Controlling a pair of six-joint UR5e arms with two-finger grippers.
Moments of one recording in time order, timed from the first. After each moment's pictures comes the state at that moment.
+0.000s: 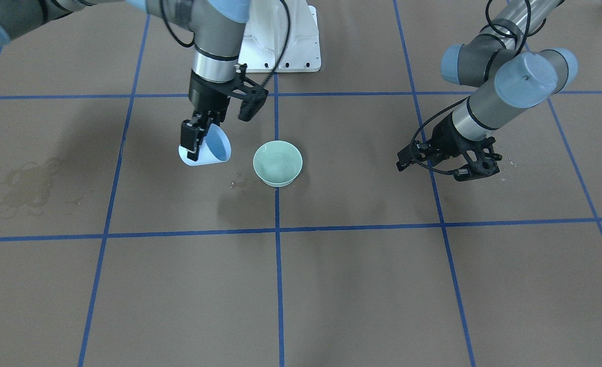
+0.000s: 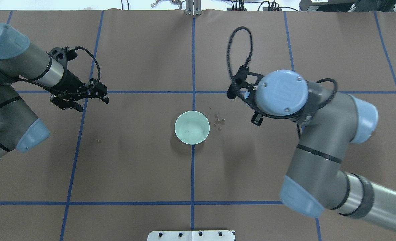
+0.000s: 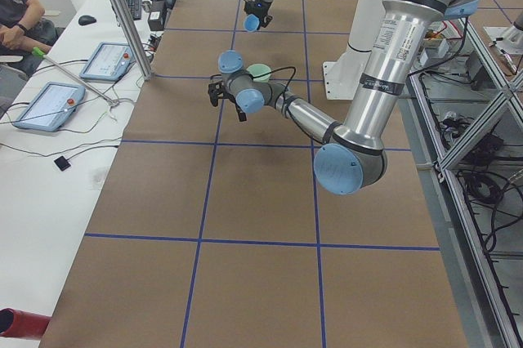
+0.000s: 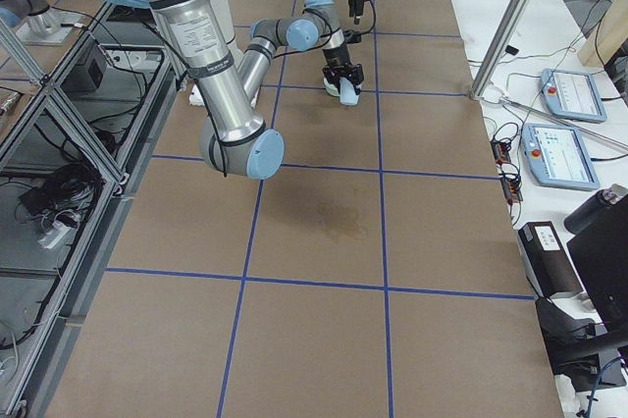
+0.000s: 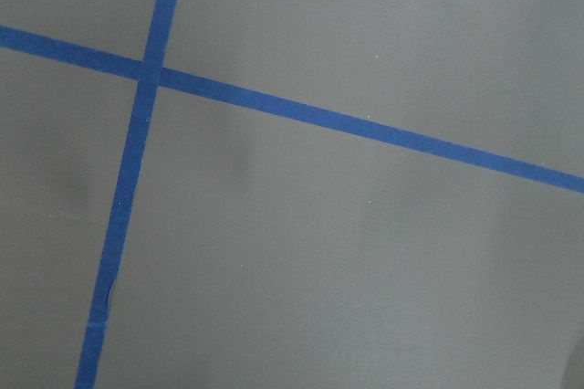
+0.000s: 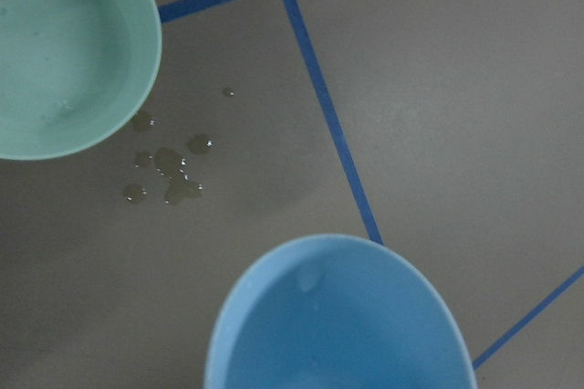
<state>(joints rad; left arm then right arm) -0.86 -1.91 -1.69 -1.95 -2.29 -1.26 0.57 -1.10 2.01 -1.80 1.54 0.14</state>
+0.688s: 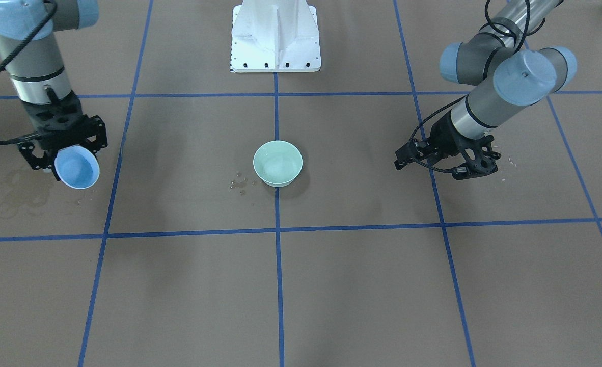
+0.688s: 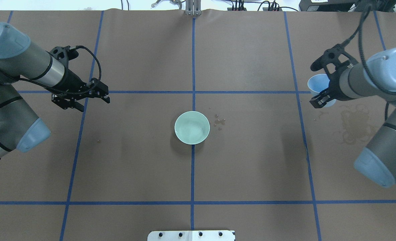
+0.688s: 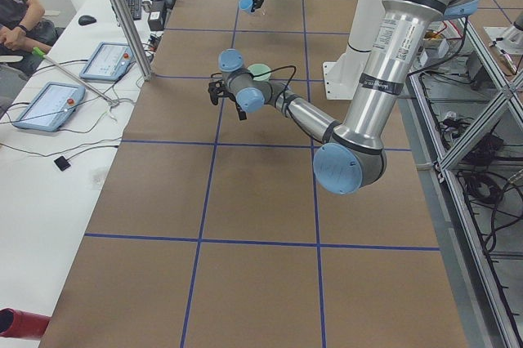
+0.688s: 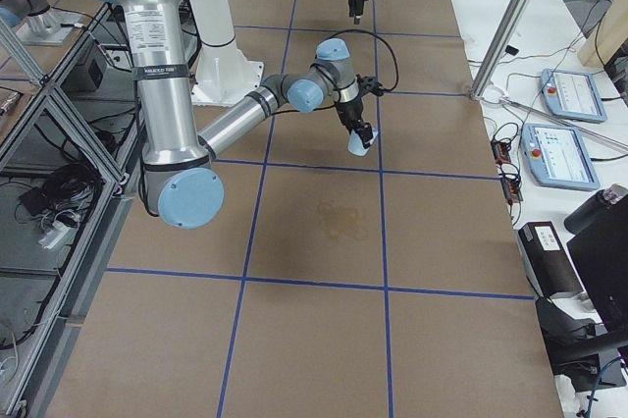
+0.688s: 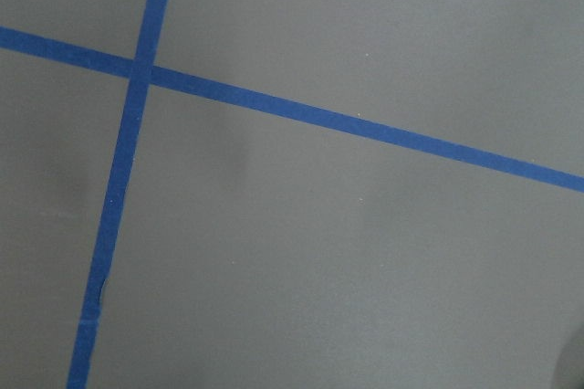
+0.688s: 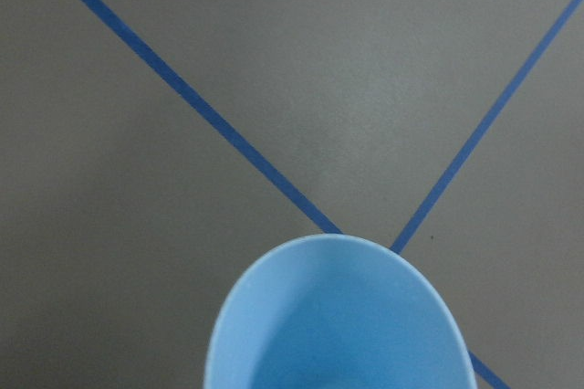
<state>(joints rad) -0.86 -1.91 -1.70 -1.95 -2.29 -1.26 0.84 -1.46 2.01 -1.44 1.79 0.35</state>
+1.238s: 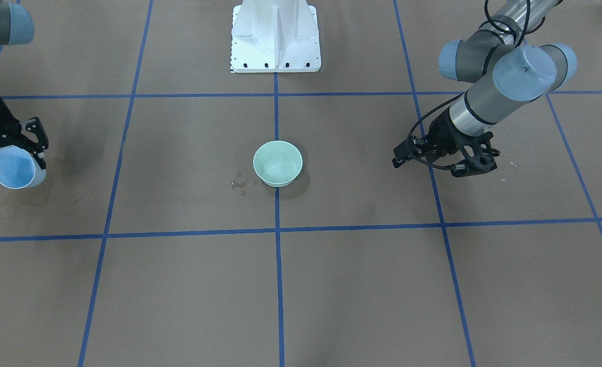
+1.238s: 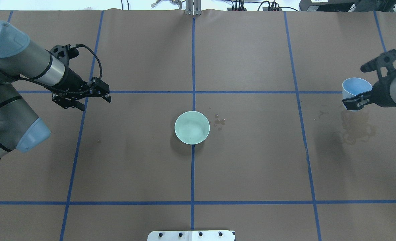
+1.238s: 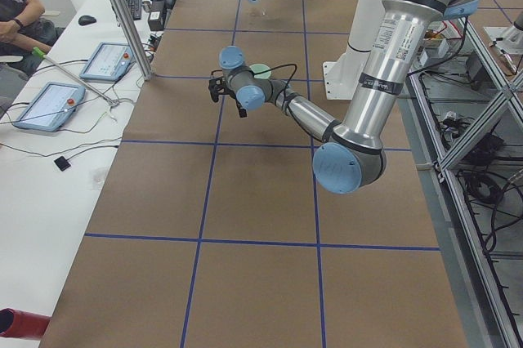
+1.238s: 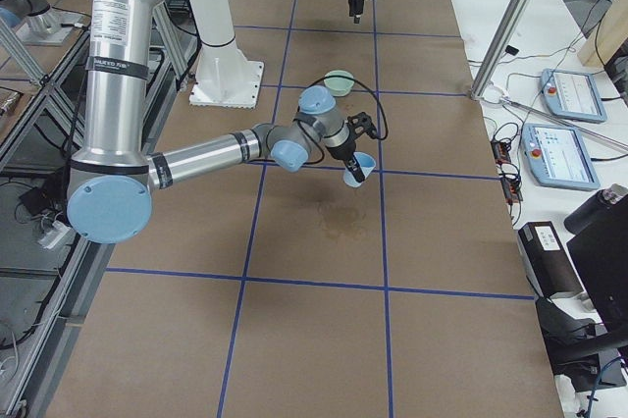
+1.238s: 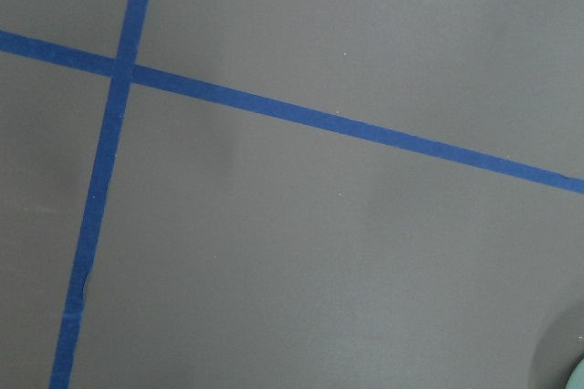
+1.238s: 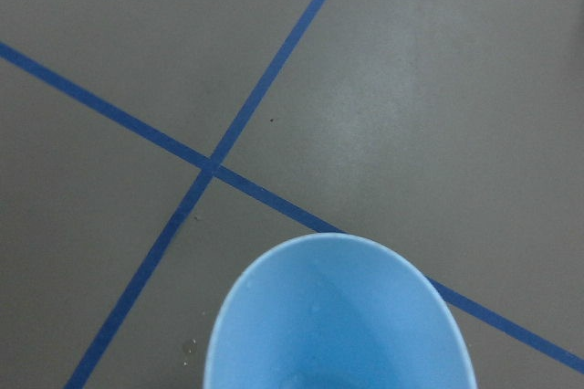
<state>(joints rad) -0.86 -1.91 -1.71 -1.95 -2.29 -1.27 0.93 -1.73 1.87 -0.79 1.87 0.62</state>
